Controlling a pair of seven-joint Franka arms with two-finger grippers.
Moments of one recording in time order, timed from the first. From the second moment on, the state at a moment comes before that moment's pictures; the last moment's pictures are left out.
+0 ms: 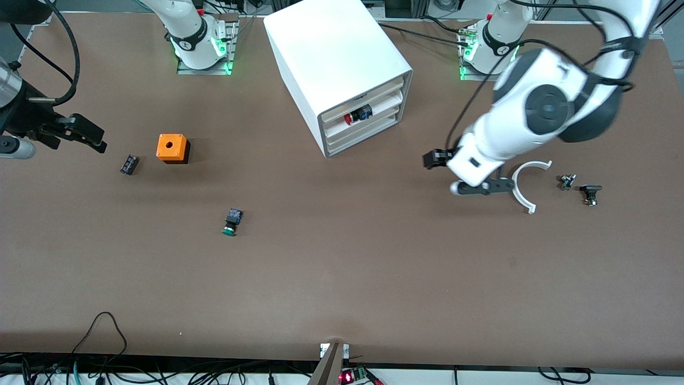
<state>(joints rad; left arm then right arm) 0.44 0.38 -0.90 -1.64 0.10 1.79 -0.55 0.09 0.06 -0.04 -1.57 -0.02 1.67 0.11</state>
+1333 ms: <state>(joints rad) 0.01 0.19 -0.09 -1.54 0.03 1.70 0.09 0.09 0.06 -0.04 -1.56 -0.02 1.67 0.04</state>
